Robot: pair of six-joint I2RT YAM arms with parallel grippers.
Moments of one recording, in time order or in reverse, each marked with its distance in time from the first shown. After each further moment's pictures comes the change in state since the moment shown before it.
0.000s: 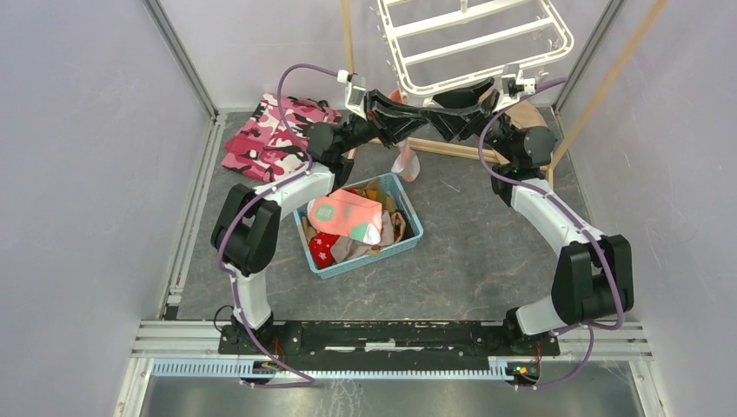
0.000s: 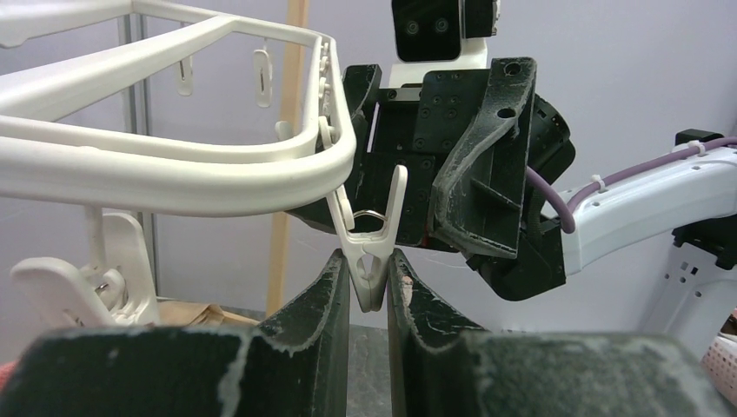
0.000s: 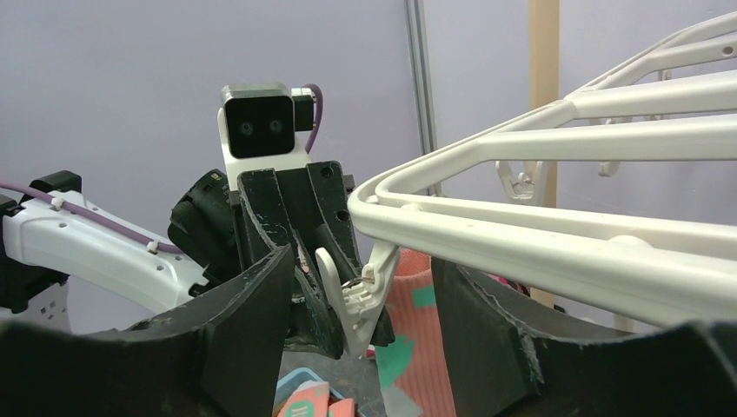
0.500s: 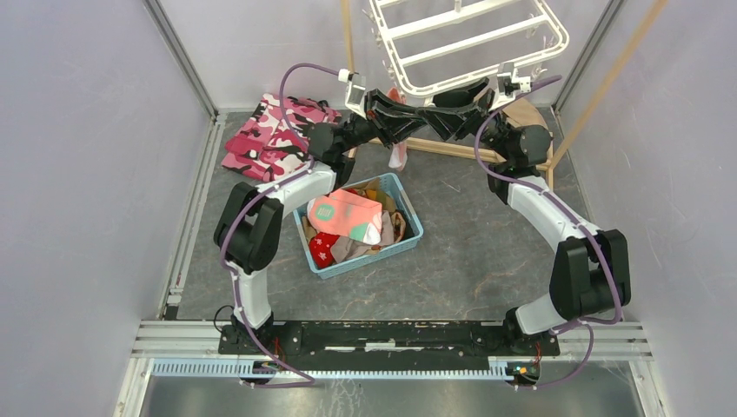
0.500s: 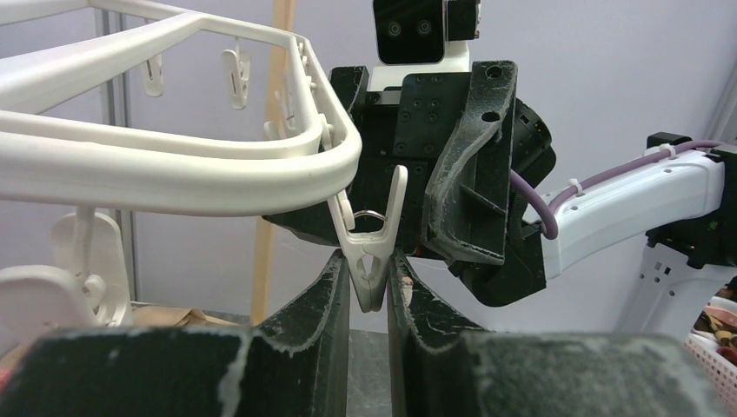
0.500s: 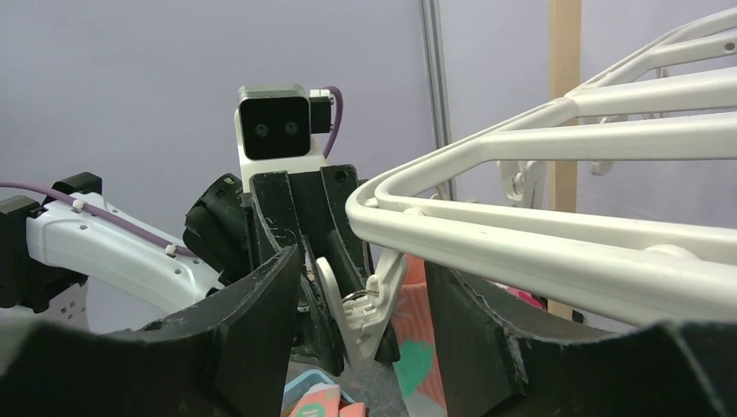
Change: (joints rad) left arm 0.002 0.022 0.017 0.037 0.016 -0.050; right arm 0.016 0.031 0.020 0.024 -0.013 0.028
